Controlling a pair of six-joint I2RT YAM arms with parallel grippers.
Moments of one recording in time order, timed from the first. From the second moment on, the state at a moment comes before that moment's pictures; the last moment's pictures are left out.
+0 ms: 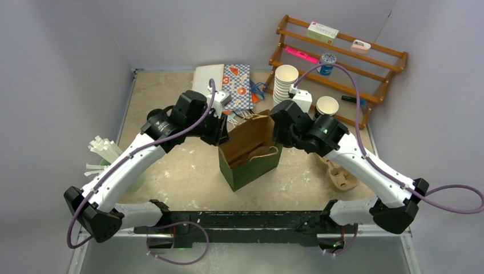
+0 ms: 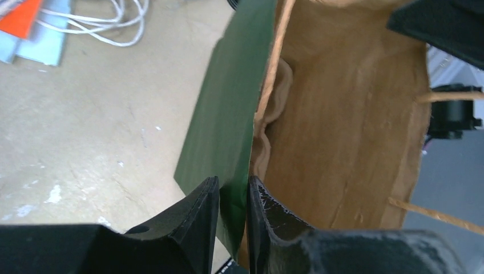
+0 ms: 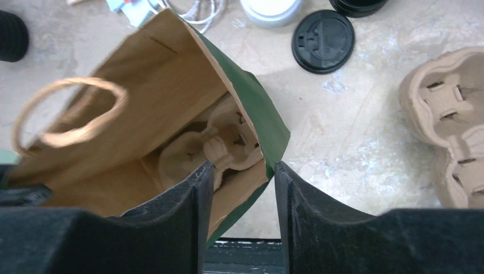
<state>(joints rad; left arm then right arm) -0.65 1.23 1.32 -0.79 0.23 -0.22 0.88 1.28 1.48 -1.15 0.52 0.88</state>
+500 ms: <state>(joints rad) -0.65 1.08 1.23 -0.82 0.52 -0.34 0.86 1.49 1.69 -1.02 0.40 0.67</state>
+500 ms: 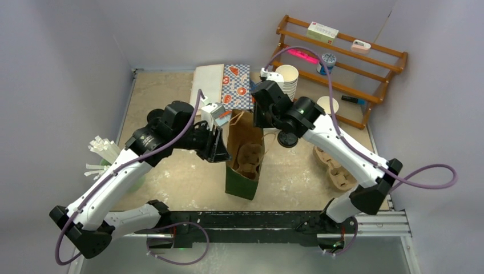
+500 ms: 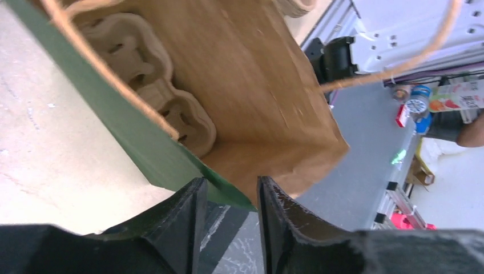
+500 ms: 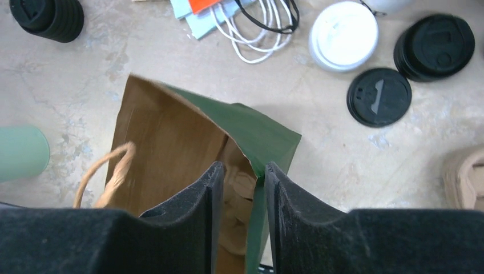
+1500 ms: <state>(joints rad) -0.65 1.24 1.35 -0.76 0.23 -0.34 0.86 1.45 1.63 -1.08 0.45 0.58</state>
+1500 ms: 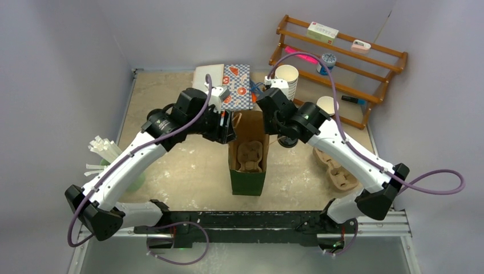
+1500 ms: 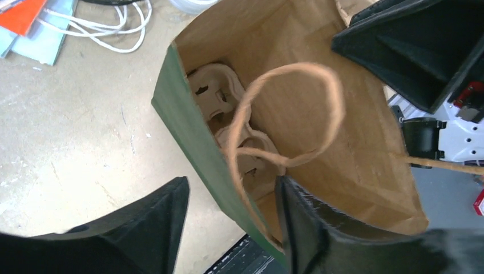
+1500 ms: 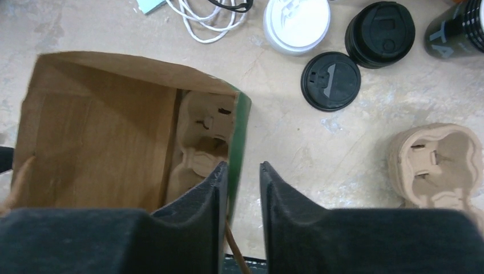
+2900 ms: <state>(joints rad) -0.36 1.27 1.41 -0.81 -0.38 -0.26 0.73 2.04 2.31 -0.82 0.18 0.42</state>
